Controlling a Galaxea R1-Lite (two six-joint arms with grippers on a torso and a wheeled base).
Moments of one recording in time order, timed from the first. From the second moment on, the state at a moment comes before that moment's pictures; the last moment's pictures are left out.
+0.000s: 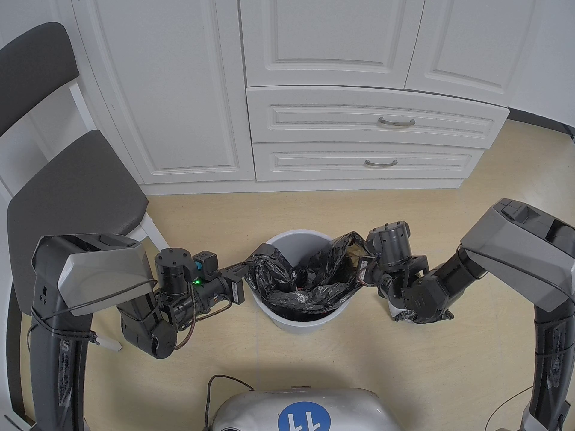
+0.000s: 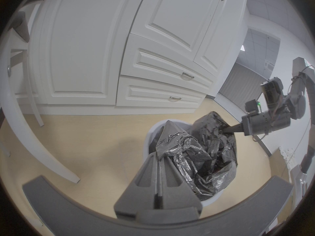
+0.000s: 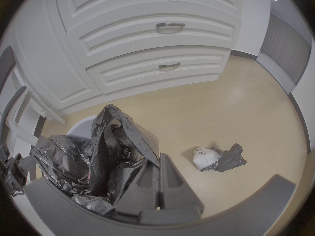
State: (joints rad) left arm -0.36 2.44 -0.80 -1.44 -0.24 -0.10; right arm 0.51 2.30 -1.11 -0.62 -0.49 0.46
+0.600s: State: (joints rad) left arm -0.33 2.38 -0.71 -1.43 -0.16 0.00; right arm 0.53 2.29 -0.78 -0.87 -0.58 0.46
